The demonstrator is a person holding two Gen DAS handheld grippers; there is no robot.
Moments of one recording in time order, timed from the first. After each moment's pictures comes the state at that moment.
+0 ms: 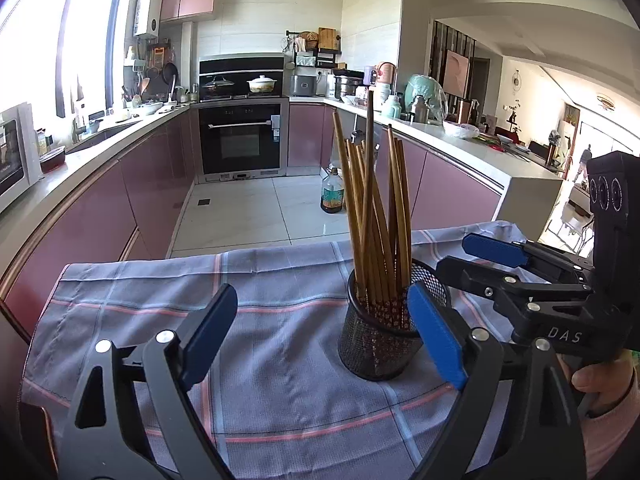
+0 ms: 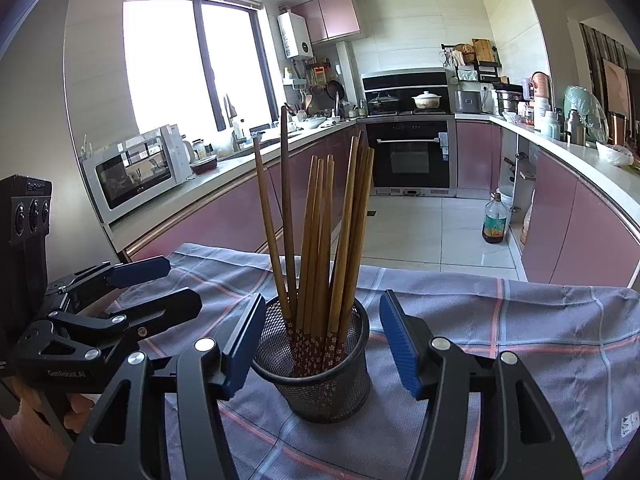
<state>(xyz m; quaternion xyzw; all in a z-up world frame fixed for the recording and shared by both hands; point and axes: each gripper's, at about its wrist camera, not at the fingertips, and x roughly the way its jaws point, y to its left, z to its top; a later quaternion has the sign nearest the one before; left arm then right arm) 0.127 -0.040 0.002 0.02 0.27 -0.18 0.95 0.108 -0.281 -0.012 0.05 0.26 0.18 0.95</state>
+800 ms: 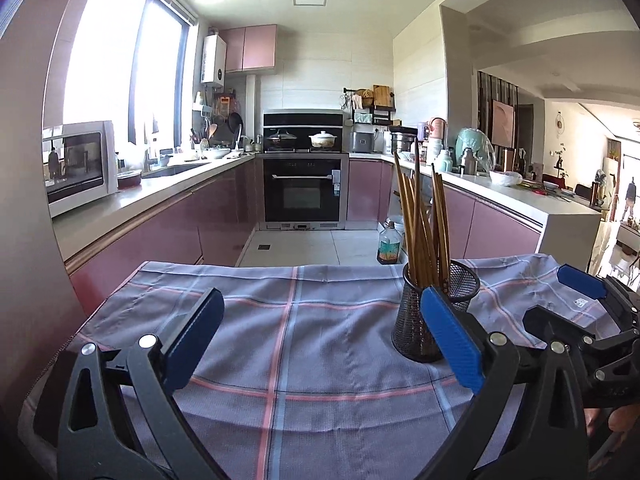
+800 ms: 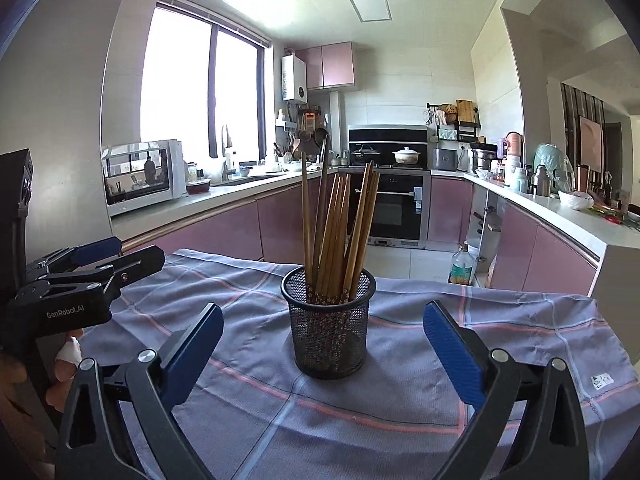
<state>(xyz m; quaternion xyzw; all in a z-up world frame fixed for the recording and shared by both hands) 0.013 0.010 -0.008 0.01 0.16 -0.06 0.99 0.001 -0.260 -0.021 0.01 0.16 0.13 0.98</state>
